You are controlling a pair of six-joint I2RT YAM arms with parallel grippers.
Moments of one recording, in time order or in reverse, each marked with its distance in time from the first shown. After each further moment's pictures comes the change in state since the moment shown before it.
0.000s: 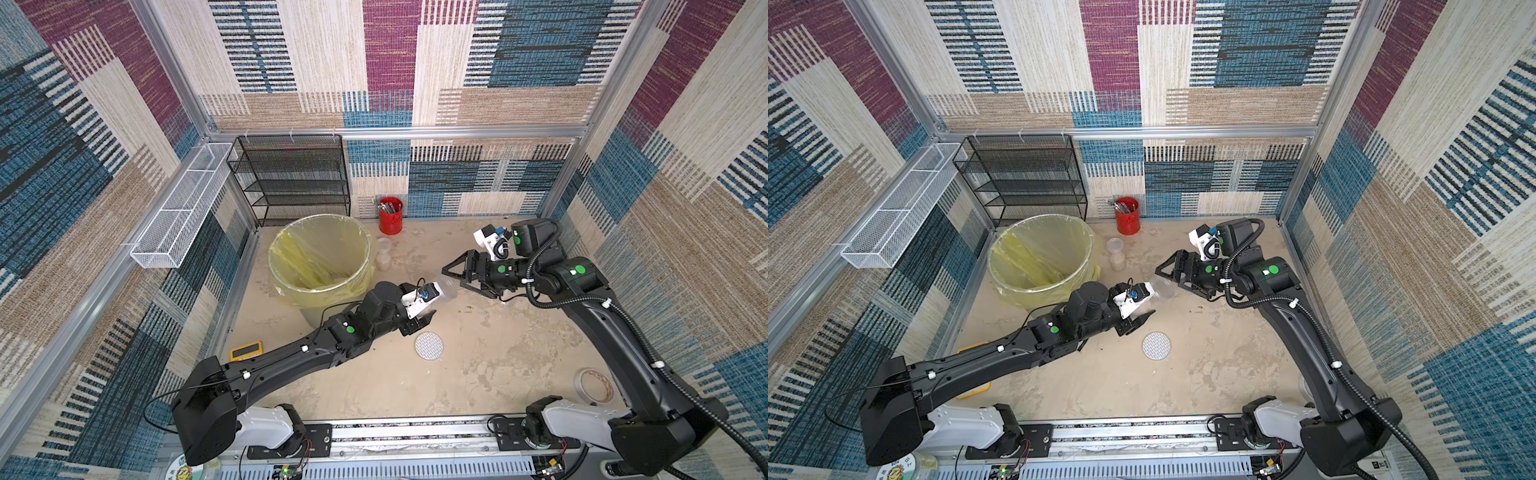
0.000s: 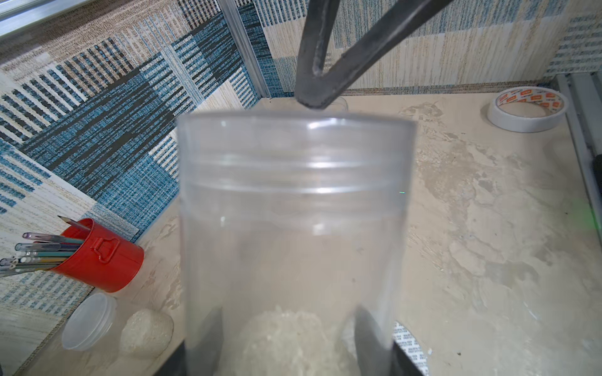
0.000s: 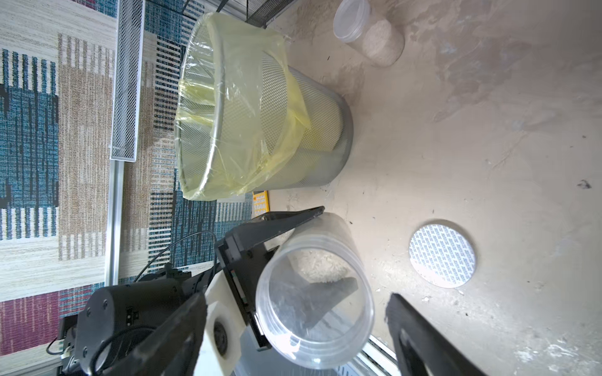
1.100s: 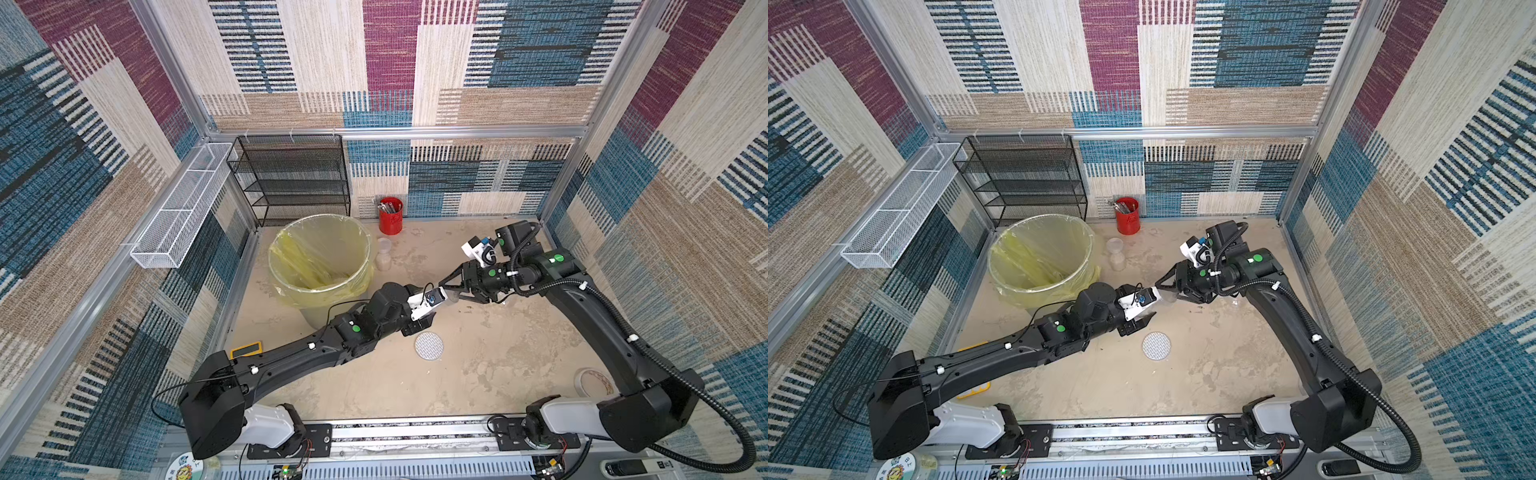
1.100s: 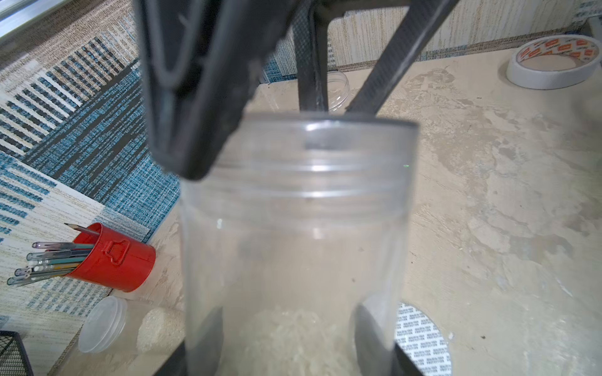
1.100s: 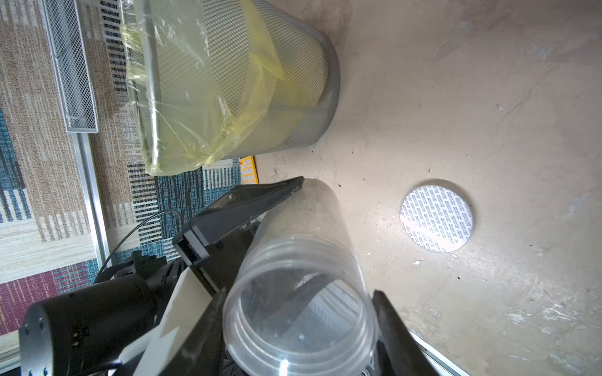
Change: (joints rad) left arm -0.012 0.031 0.035 -0.053 -0.026 0.061; right arm -0.002 0.089 0.000 -0.111 -0.065 -0.132
